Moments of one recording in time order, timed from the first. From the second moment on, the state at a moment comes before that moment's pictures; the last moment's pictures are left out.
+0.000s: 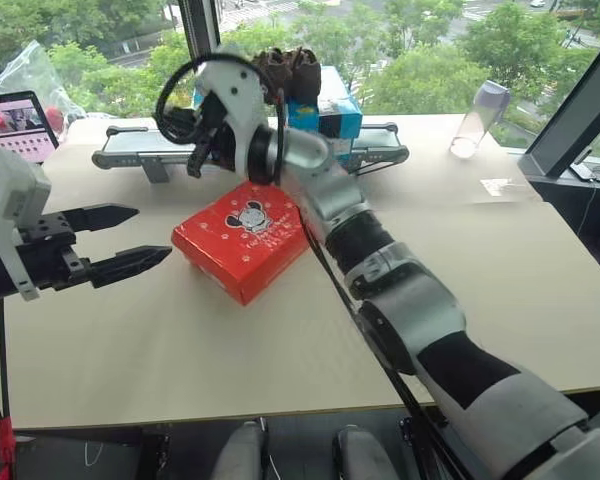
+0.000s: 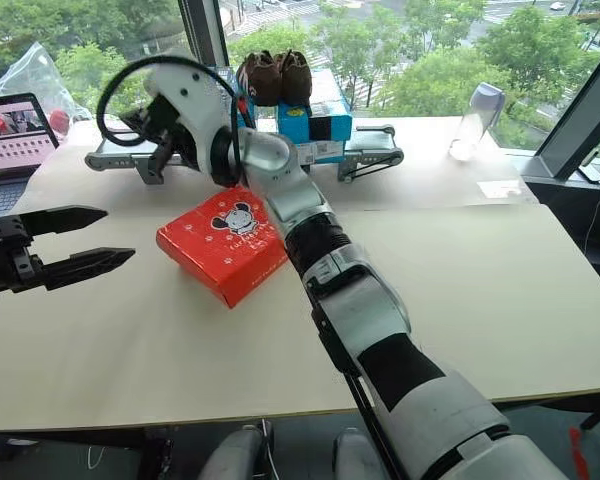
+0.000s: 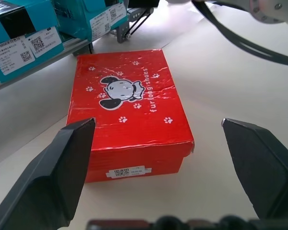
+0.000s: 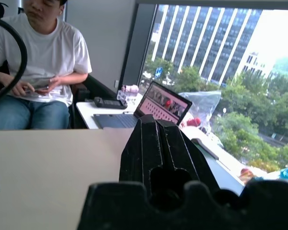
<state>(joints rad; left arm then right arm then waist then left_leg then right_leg) -0.18 1.09 0.66 -0.44 -0.91 0.96 -0.90 -1.46 0.12 0.11 1.02 0.15 -0.14 0.67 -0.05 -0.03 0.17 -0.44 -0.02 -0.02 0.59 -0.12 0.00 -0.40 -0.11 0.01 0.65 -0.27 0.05</state>
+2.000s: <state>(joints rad) -0.72 0.91 0.22 0.64 -0.31 0.19 -0.94 -0.59 -0.66 0.08 -0.27 0.26 0.90 0.86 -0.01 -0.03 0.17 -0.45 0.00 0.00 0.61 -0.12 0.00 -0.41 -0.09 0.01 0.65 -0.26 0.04</state>
